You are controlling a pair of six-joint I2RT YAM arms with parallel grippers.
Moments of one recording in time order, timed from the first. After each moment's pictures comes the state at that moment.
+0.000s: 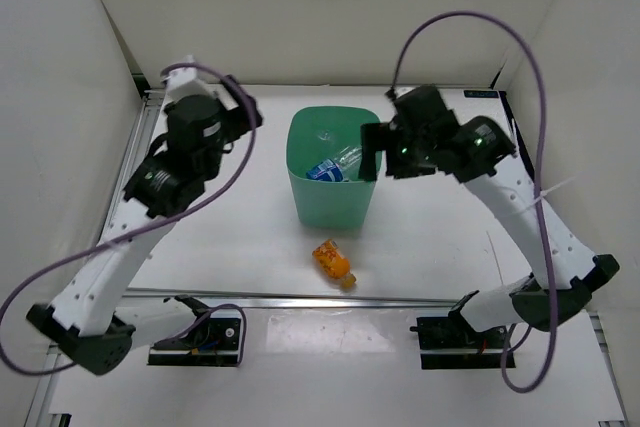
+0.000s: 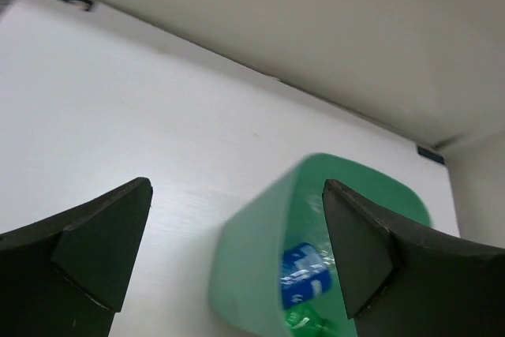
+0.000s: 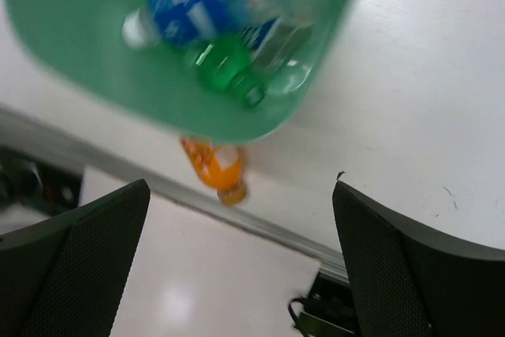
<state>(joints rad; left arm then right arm) -0.62 1.21 1.51 -0.53 -0.56 -0.54 0.64 1.41 1.81 -1.25 0.04 0.45</state>
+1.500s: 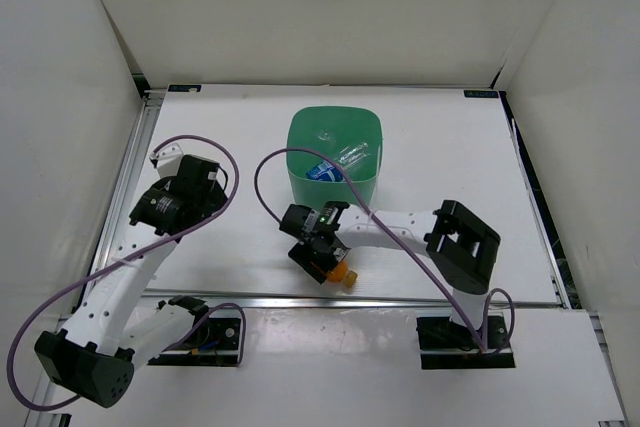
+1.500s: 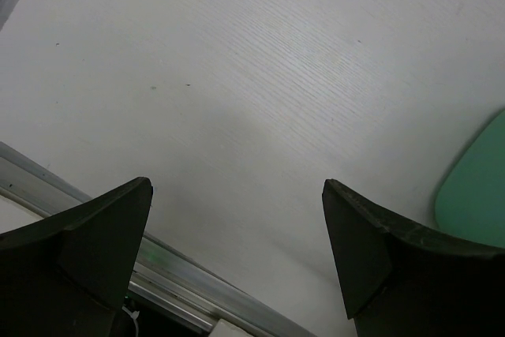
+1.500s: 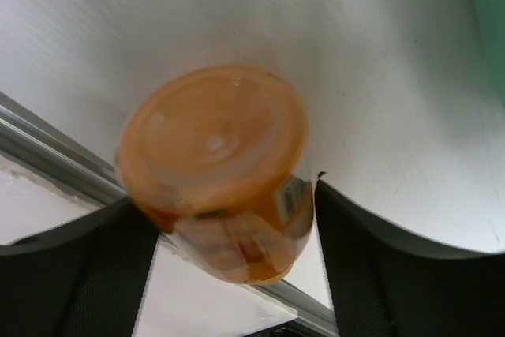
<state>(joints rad) -0.37 0.98 1.03 -1.03 -0.57 -0.77 1.18 1.84 1.29 -0.83 0.09 0.22</state>
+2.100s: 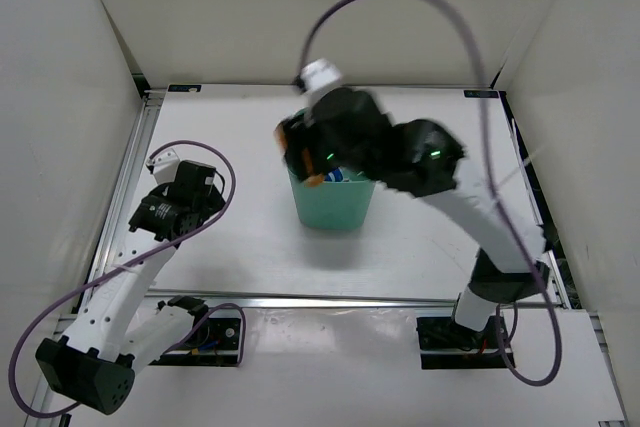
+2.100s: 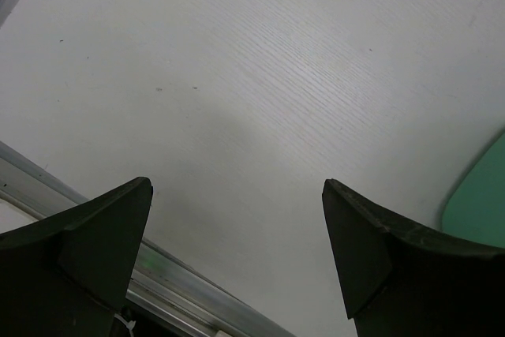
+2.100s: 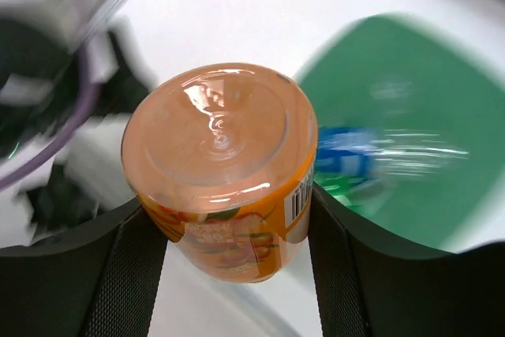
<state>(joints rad) -0.35 0.94 0.97 -0.99 -0.58 -0.76 1.23 1.75 2.33 -1.19 0.32 0.30</state>
